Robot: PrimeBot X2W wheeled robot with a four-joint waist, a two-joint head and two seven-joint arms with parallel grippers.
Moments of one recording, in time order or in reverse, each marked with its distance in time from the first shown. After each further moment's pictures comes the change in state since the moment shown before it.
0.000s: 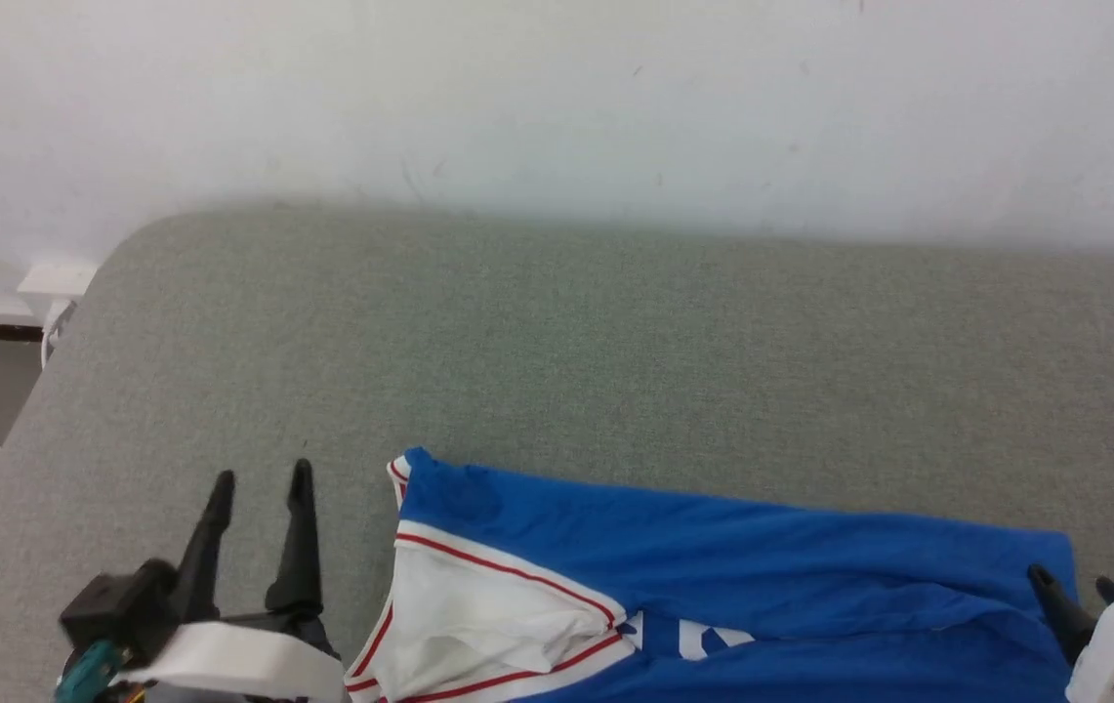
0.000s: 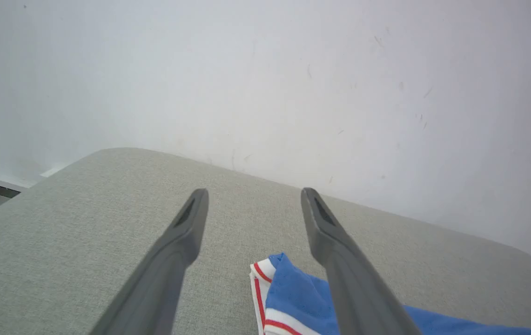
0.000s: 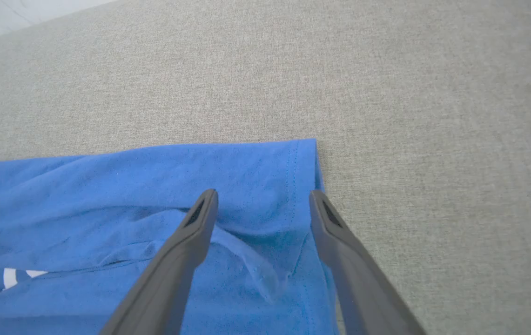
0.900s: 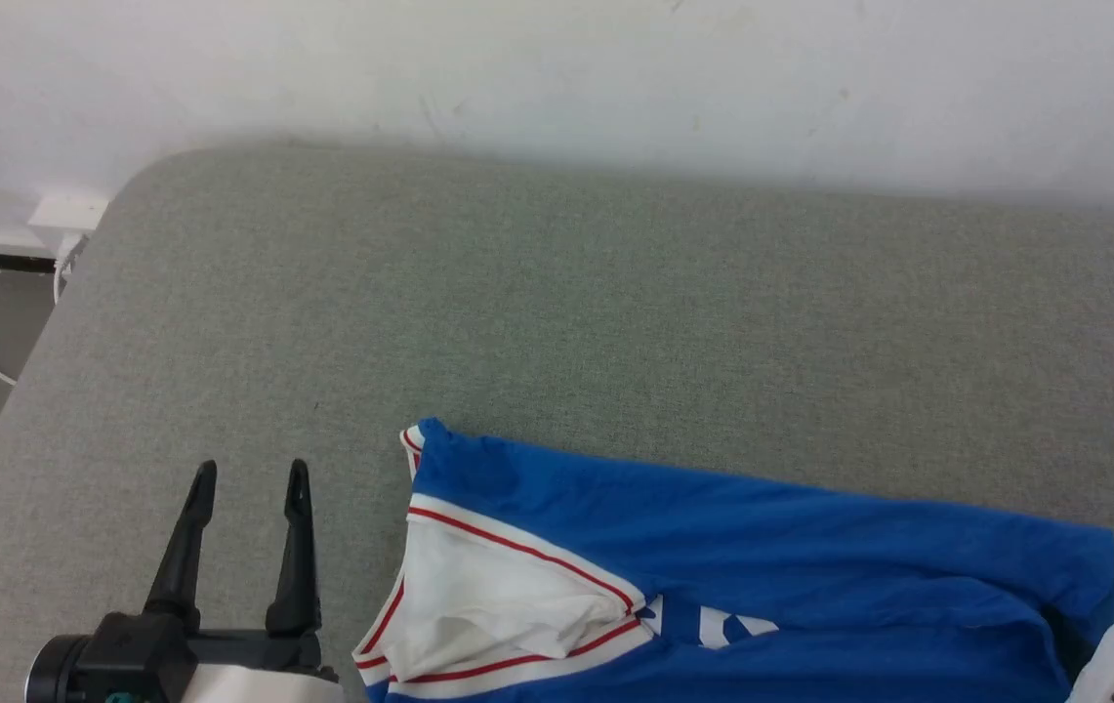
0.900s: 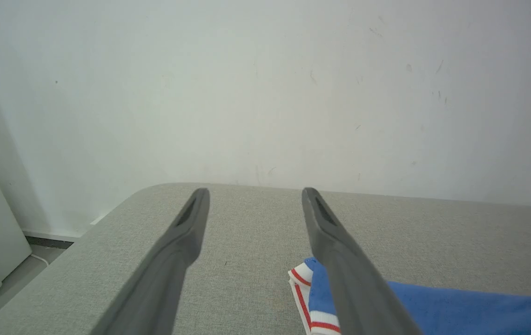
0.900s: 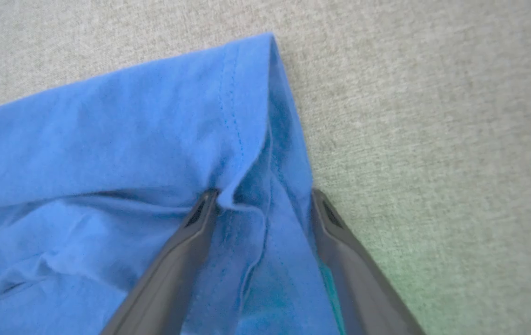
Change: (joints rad) left arm 0.113 -0.320 0.355 -0.119 0.542 -0.297 0.000; right arm -0.048 0.129 -0.146 0.194 -0.075 -0.007 0.014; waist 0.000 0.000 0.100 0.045
